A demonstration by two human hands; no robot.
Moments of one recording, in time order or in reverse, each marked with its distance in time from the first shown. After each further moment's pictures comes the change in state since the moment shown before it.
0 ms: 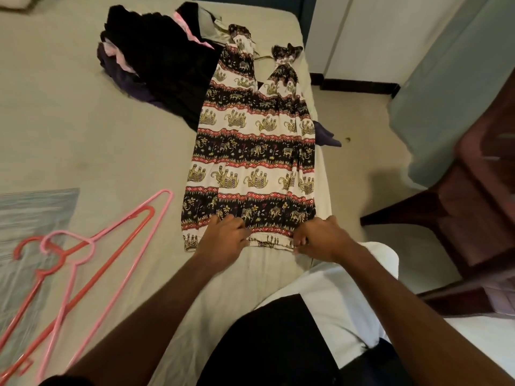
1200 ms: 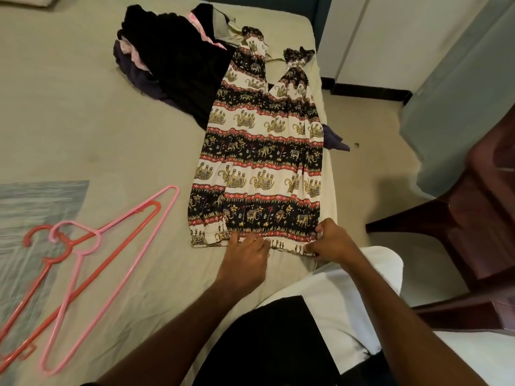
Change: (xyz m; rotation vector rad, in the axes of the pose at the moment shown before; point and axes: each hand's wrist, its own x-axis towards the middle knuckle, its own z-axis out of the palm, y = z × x) left_hand -0.018 0.057 0.031 0.206 0.000 -0.072; right_hand 0.002 0.011 0.019 0.698 0.035 0.489
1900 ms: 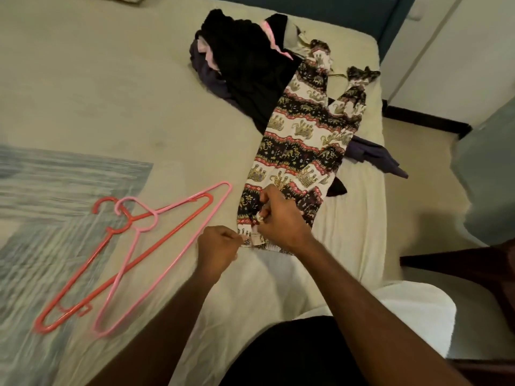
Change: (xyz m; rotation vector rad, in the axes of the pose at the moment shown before) left_hand -0.046 -0.116 -0.038 -1.104 0.219 -1.048; right_hand -0.022 -0.182 0.104 -0.101 -0.001 -0.752
